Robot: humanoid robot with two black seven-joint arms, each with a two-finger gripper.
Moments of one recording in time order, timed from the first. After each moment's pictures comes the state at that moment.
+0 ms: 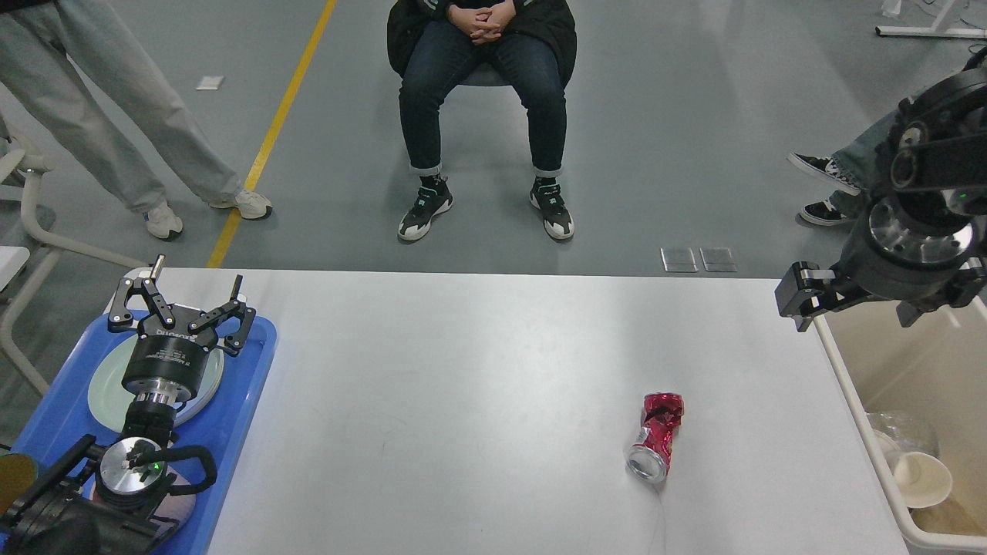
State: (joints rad) left arm -0.35 0.24 -1.22 -0.68 -0.10 -0.62 -0.26; right arm 2.27 -0.26 -1.46 1.53 -0.10 0.60 -0.19
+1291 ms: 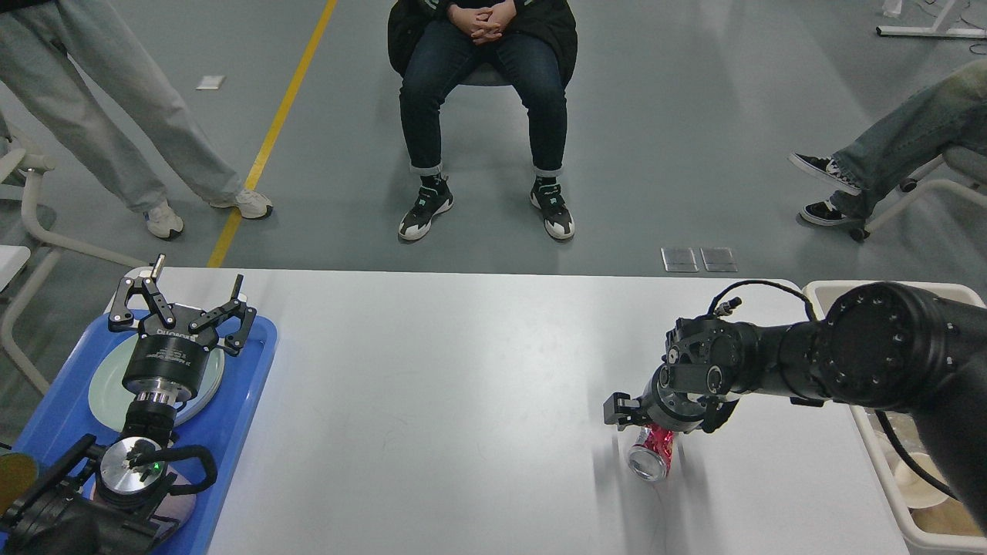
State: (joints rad) left arm -0.35 0.24 -1.22 -0.68 -0.10 -0.62 -0.26; right arm 1.29 0.02 -1.08 0.83 -0.11 0.30 -0.24
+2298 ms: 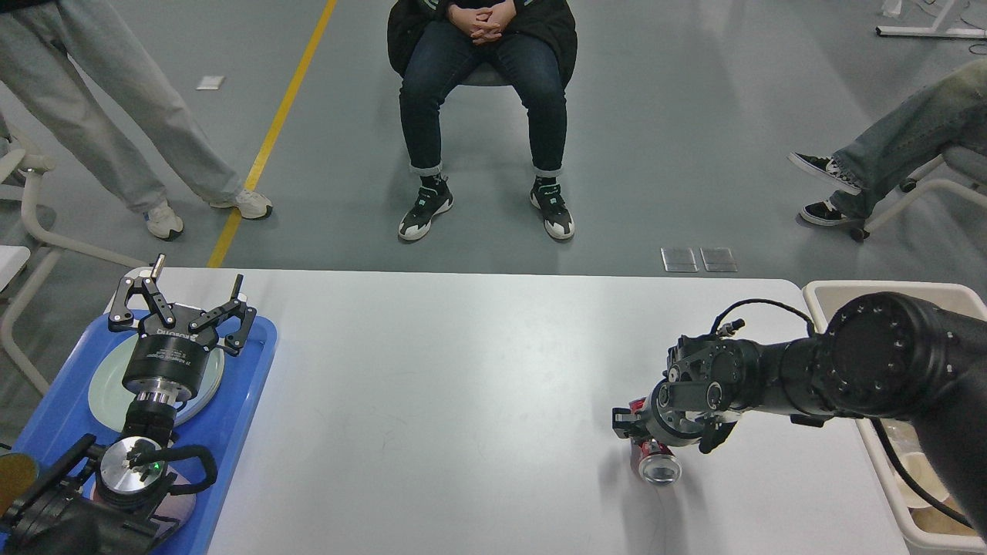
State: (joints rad) left arm -0.35 0.24 -1.22 -0.68 -0.10 -0.62 -0.26; right arm 1.26 0.01 -1.06 0.87 -0.10 0.22 -0.25
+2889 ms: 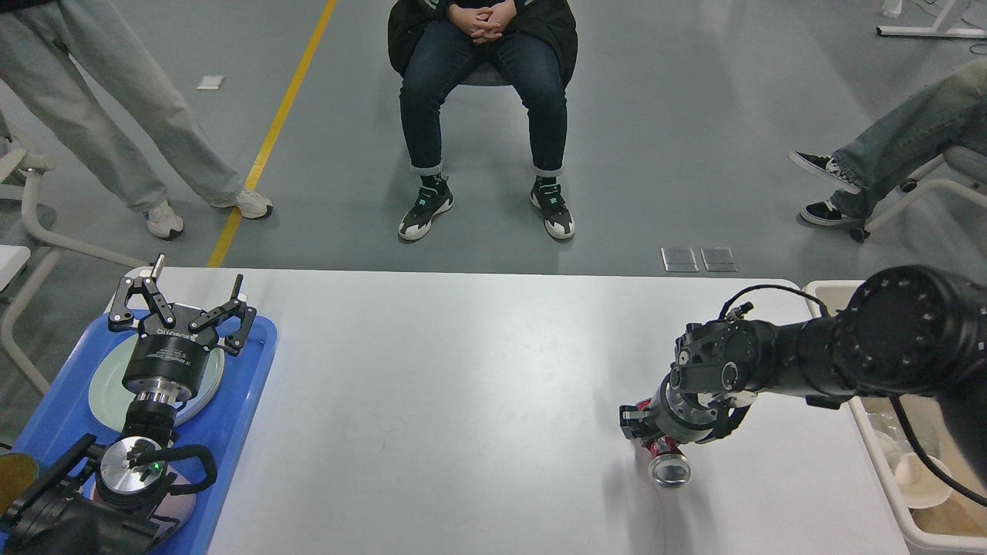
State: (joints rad) left arm -0.35 0.24 -1.22 -0.68 -0.10 -0.62 -0.26; right arm 1.39 -0.07 -1.06 1.00 -0.09 0.31 -0.25
